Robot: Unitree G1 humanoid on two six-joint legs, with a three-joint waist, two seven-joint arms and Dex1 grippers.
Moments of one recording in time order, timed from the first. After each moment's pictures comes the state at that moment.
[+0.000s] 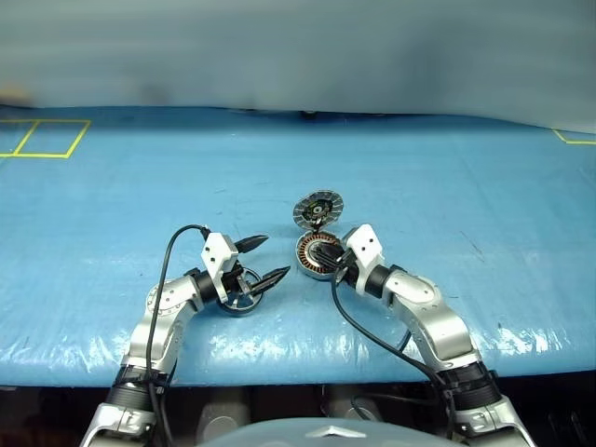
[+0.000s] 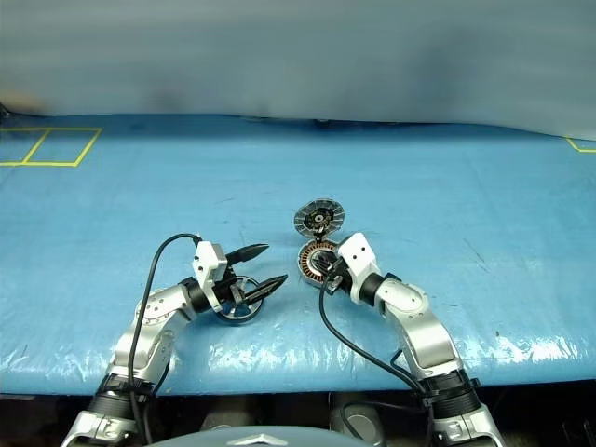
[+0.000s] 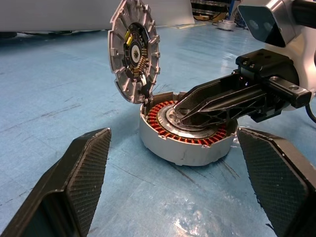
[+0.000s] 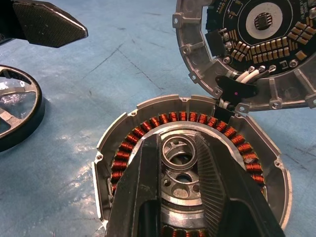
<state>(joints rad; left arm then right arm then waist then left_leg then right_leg) -0.09 0.32 -0.10 0.03 -0.31 0.01 -0.89 -0.13 -0.32 0.18 -0.13 0.17 0.36 0.59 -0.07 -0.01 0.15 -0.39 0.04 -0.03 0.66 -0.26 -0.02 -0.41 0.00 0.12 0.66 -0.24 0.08</state>
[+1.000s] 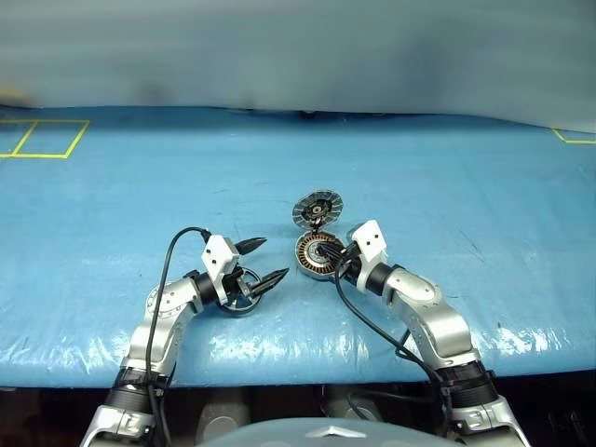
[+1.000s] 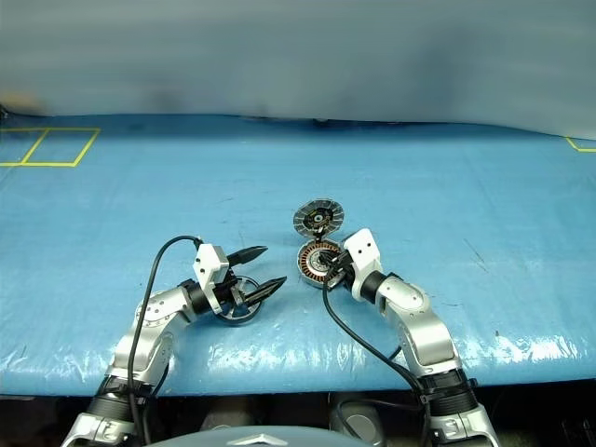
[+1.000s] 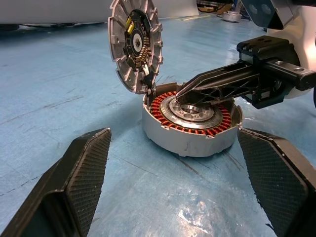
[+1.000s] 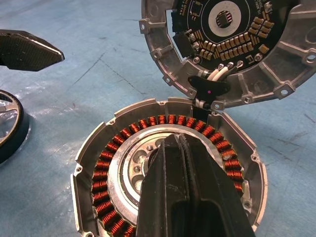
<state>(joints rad) -0.08 0.33 -0.11 0.03 -0.28 0.01 -0.87 -0.14 -0.29 0.14 -0.12 0.21 0.41 0.55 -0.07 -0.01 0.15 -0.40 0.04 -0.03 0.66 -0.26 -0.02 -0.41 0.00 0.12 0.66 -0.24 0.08</state>
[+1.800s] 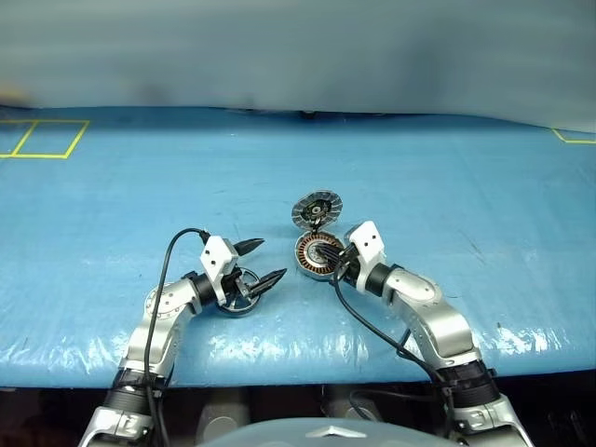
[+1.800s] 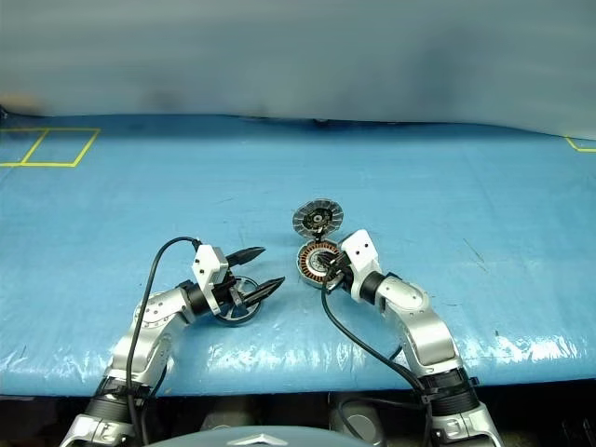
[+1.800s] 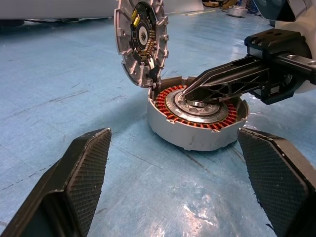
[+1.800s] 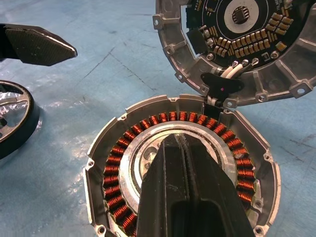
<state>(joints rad) -0.07 0.34 -0.11 0.03 -0.28 0.01 -0.86 -0.14 -0.31 0.17 -0.14 0.20 0.43 0.57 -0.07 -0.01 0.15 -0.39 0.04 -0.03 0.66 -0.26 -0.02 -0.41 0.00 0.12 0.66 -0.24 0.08</state>
